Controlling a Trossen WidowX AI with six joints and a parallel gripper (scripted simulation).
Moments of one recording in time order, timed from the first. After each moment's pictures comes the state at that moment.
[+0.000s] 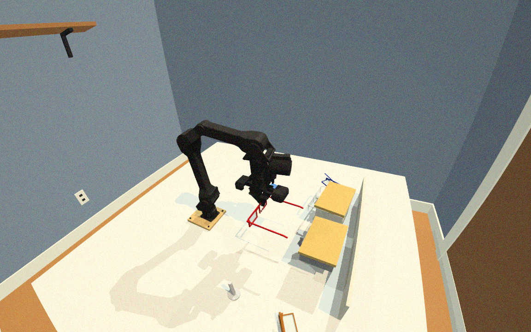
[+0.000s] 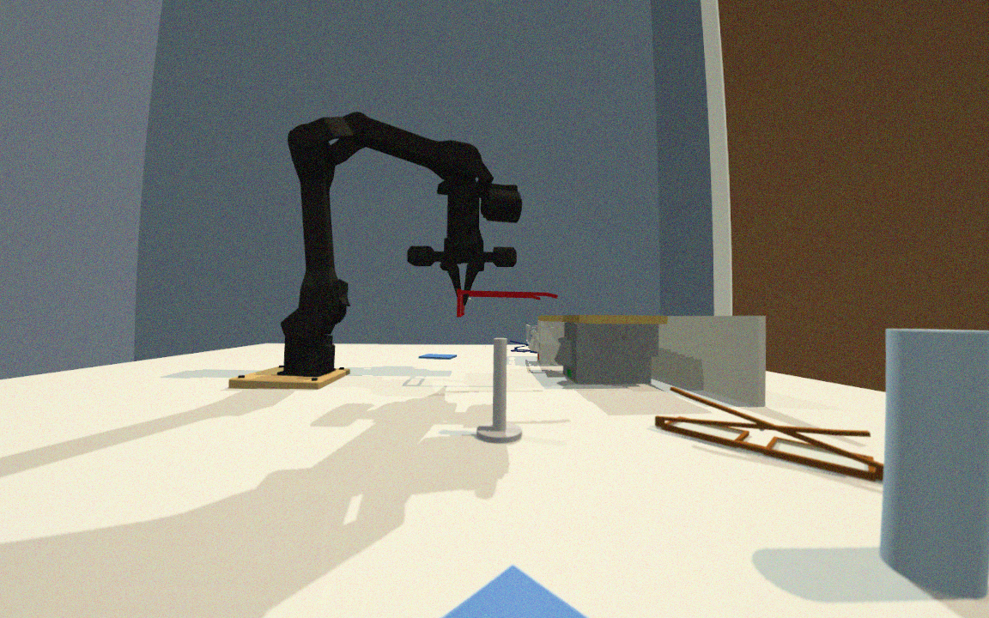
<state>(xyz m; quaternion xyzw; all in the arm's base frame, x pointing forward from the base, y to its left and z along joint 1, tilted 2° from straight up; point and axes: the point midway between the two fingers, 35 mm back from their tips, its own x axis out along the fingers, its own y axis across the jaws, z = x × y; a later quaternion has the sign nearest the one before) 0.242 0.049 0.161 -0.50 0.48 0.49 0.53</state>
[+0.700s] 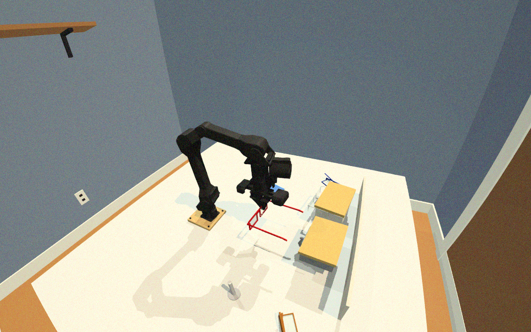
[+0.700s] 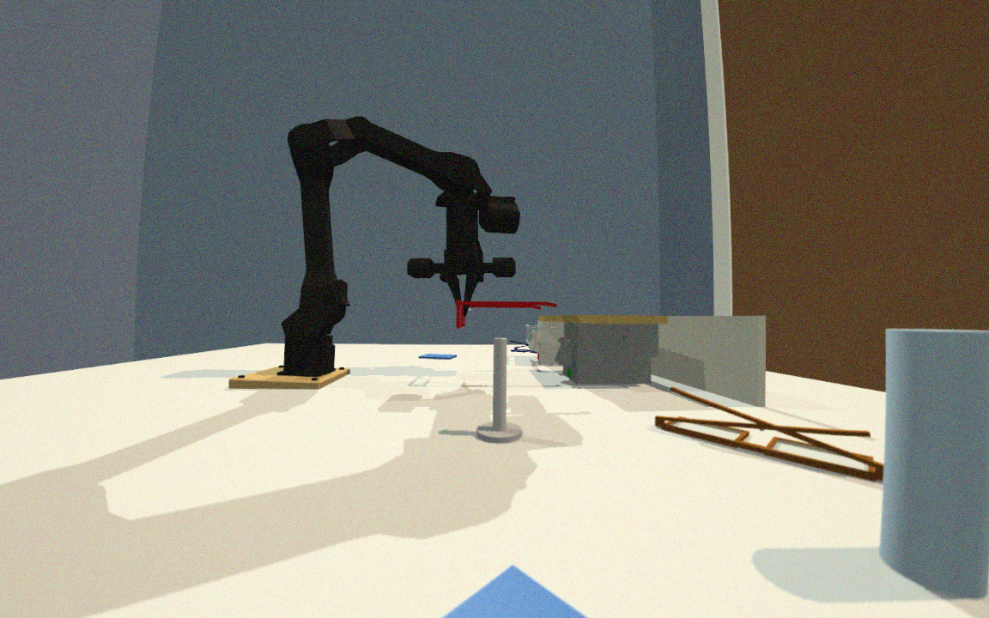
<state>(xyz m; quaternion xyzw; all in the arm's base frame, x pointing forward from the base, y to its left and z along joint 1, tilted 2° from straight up) 0.244 0.051 0.142 -0.51 0.49 0.47 0.53</state>
